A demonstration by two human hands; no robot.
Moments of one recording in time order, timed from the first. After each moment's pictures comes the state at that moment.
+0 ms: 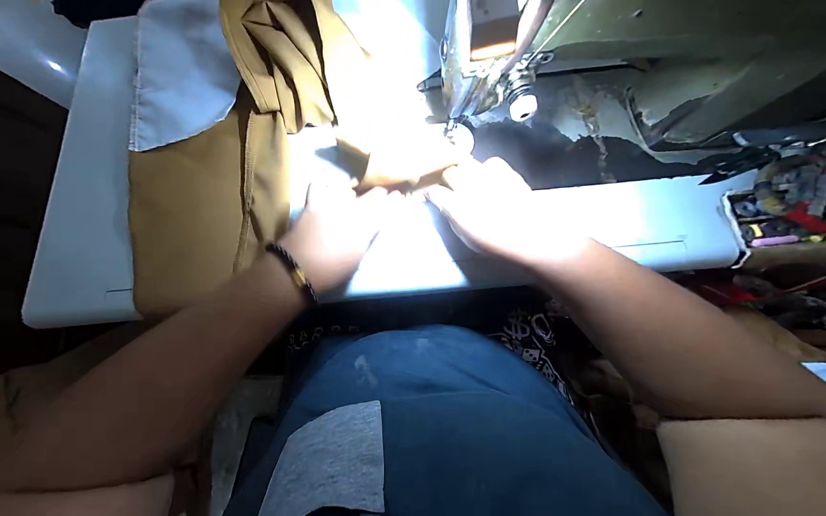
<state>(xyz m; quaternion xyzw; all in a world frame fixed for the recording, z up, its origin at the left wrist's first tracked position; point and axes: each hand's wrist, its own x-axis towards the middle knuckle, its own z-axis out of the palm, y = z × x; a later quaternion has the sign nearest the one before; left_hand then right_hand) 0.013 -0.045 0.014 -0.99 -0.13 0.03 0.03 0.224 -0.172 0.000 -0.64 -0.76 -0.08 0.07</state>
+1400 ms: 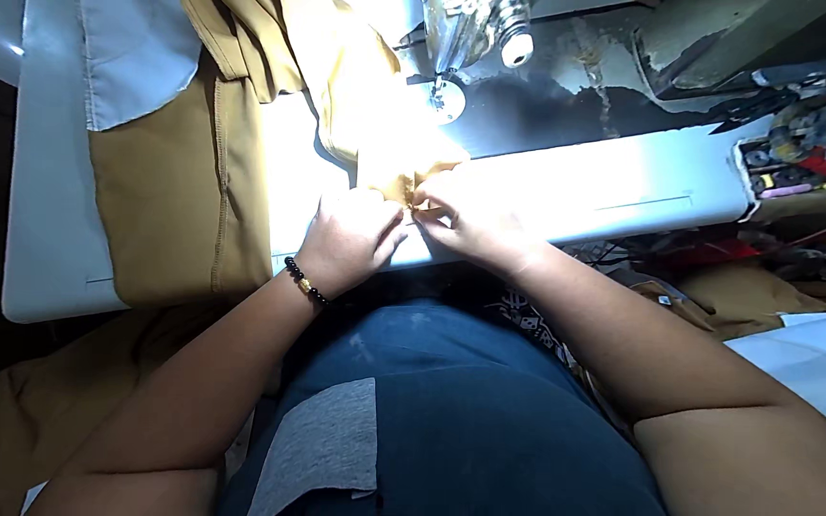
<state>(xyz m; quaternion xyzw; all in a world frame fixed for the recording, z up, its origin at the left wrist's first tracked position) 0.009 -0.078 -0.027 -0.98 -0.10 -0.14 -0.10 0.191 -0.203 -0.040 -0.66 -0.69 0.02 0.29</state>
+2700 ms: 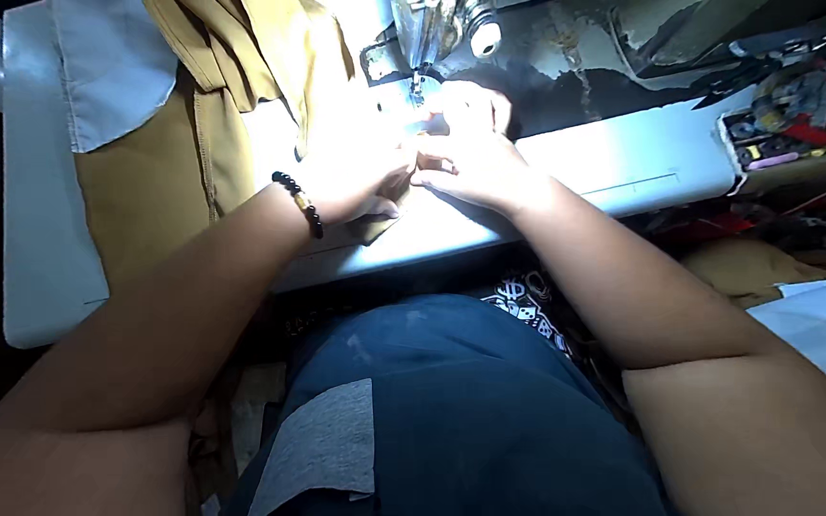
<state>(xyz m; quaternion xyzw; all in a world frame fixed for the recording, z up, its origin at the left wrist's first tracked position) 0.074 -0.036 0.016 -0.99 0.04 0.03 -0.10 0.245 -0.182 -0.027 -0.70 -0.68 0.04 0.21</state>
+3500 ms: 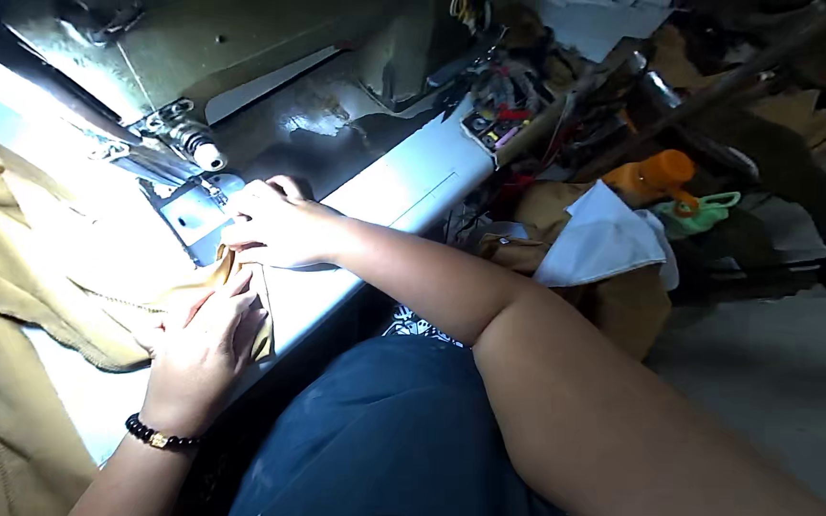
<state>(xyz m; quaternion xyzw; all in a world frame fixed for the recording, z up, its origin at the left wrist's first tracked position) 0.035 -0.073 -0.052 -0.98 -0.05 -0.15 -0.10 0.252 -0.170 -0.032 -0.71 -0.67 0.06 0.22</state>
